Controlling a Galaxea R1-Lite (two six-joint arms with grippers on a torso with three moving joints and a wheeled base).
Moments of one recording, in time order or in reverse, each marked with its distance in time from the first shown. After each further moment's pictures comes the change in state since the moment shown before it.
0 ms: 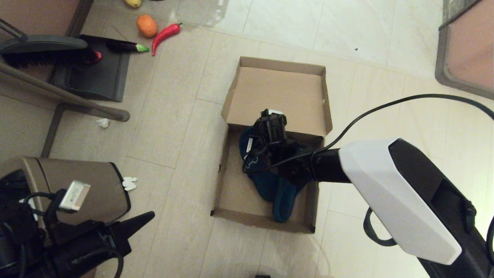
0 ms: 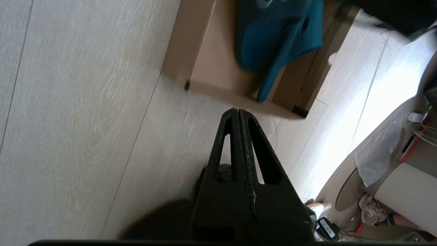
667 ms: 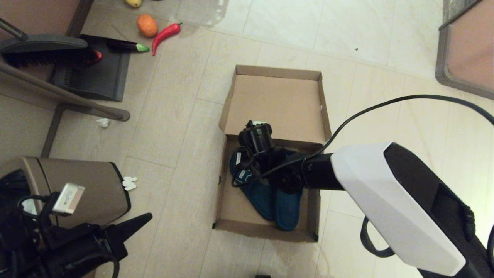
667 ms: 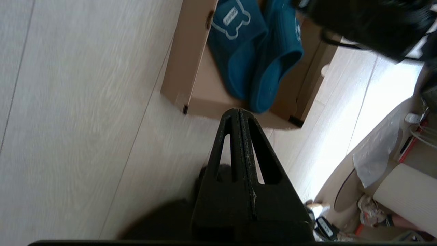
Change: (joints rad) left arm 0.001 -0.031 0.008 0.000 0.001 -0.003; right arm 0.059 -0.035 0.014 0.139 -0.005 -0.006
